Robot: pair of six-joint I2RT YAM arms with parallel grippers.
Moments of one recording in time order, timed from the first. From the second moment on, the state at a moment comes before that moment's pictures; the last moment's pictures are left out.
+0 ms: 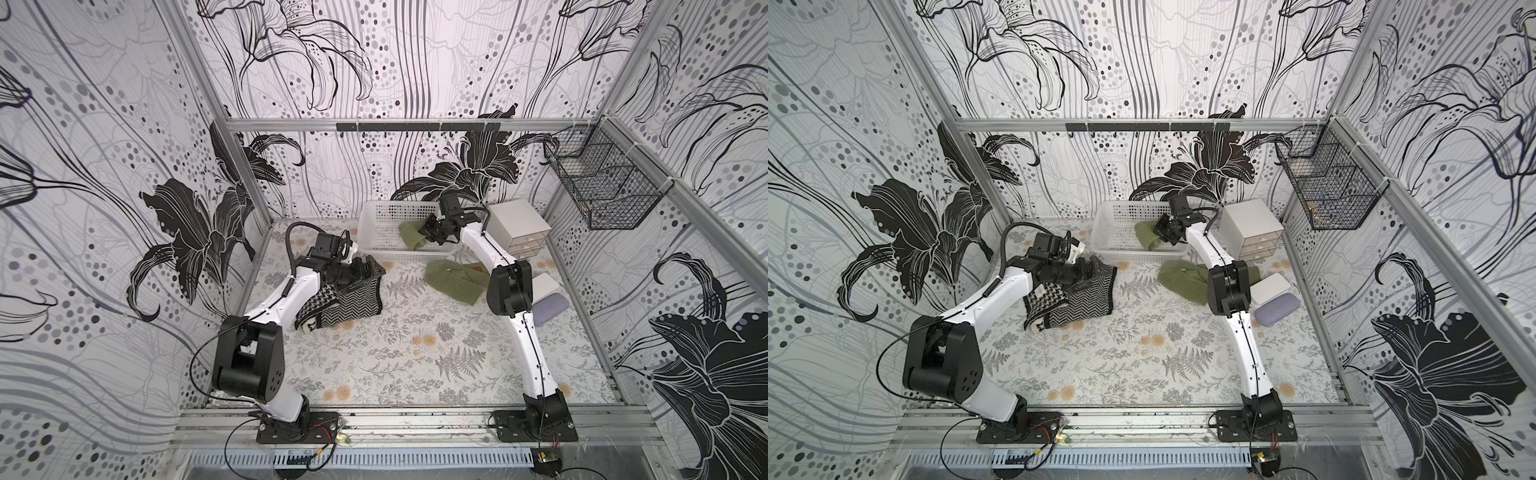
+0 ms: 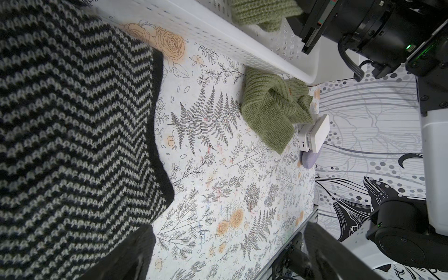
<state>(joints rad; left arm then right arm) -0.17 1.57 1.17 -0.54 0.61 -0.55 0.32 2.63 2.50 -0.67 -0.31 0.96</state>
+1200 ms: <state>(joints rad) -0.37 1.67 1.17 -0.50 0.57 -0.57 0.28 1.45 1.29 -0.60 0.00 0.69</state>
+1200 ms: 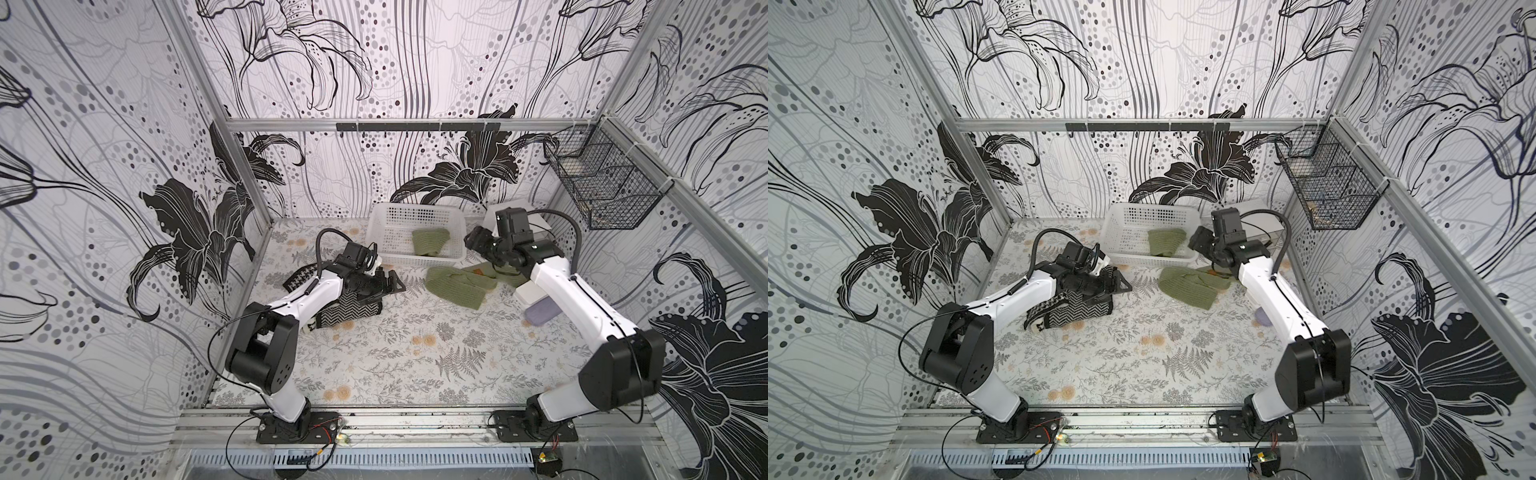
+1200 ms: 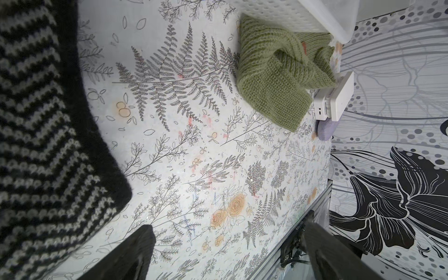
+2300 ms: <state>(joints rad) -0.37 1.65 1.19 -0.51 0.53 -0.57 0.68 1.40 0.91 -0.54 -0.05 0.63</state>
